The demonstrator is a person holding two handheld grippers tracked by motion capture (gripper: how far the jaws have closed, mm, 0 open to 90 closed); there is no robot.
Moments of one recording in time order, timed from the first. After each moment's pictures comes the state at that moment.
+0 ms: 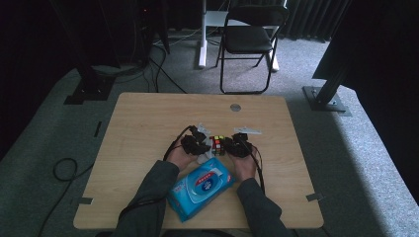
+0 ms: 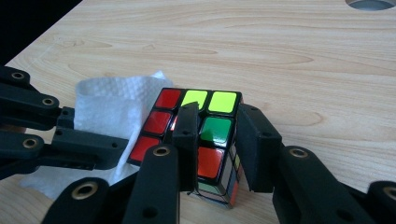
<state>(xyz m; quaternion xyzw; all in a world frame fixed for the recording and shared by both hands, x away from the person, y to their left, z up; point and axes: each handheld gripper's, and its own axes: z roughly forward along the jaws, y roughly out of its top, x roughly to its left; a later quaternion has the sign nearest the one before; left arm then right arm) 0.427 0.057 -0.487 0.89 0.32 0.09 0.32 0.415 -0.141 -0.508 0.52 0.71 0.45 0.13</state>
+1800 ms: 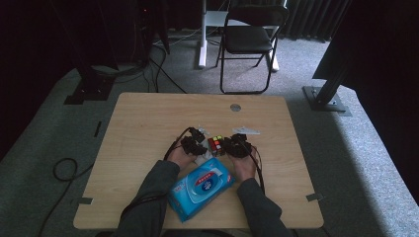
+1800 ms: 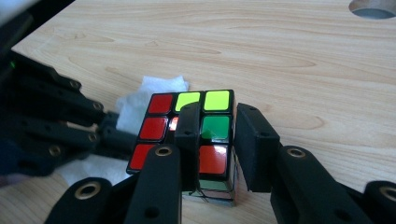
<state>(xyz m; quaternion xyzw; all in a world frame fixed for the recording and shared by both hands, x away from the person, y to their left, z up) 0.444 0.058 -0.510 0.89 0.35 0.08 0.27 0.413 -0.139 -0.507 0.50 0.73 0.44 0.14</state>
